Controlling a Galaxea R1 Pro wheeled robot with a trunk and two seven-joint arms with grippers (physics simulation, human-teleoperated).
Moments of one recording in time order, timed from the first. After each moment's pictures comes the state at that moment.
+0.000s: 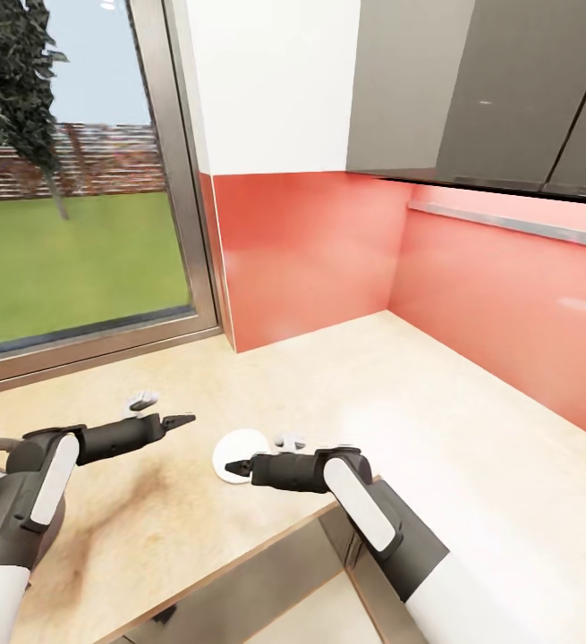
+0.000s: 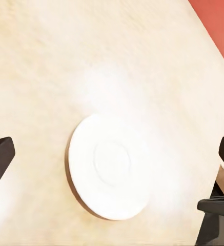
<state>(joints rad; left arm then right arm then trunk) -0.58 0.25 0.17 -1.27 0.36 0.99 -0.65 -0.63 0.10 0.56 -1.15 -0.97 0.79 -0.04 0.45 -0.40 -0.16</state>
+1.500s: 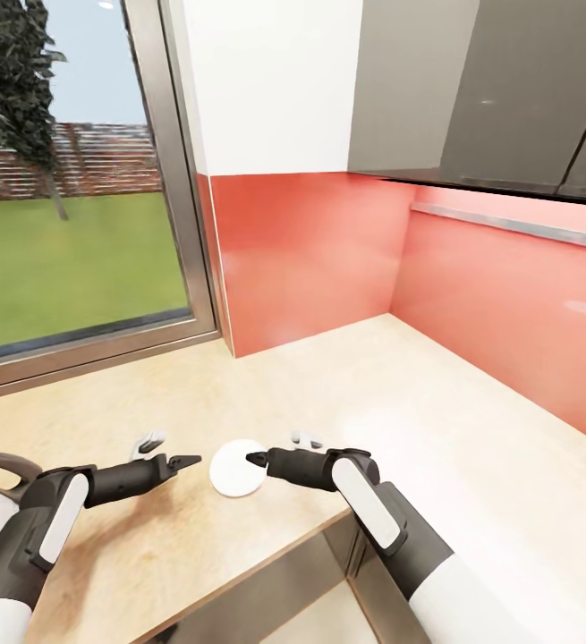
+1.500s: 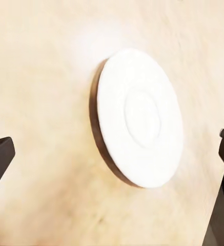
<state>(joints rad) -0.49 0.22 0.17 -1.13 0.37 0.97 -0.67 -0.62 0.09 0.50 -1.11 -0.96 0.71 -0.12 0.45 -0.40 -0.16</state>
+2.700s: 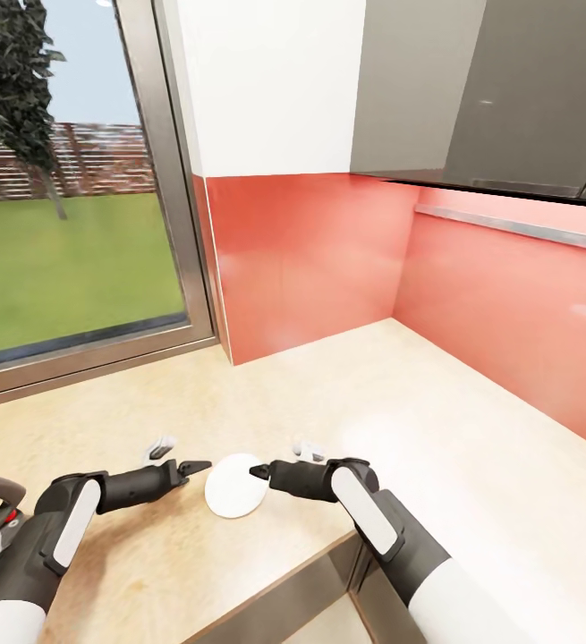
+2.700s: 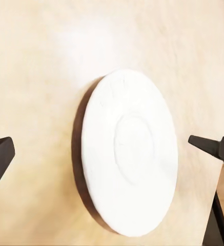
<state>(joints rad) -0.49 0.18 0.17 -1.09 0.37 0.97 -0.69 -0.62 0.09 0.51 -1.03 -0.96 0.71 -0.13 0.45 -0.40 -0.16</state>
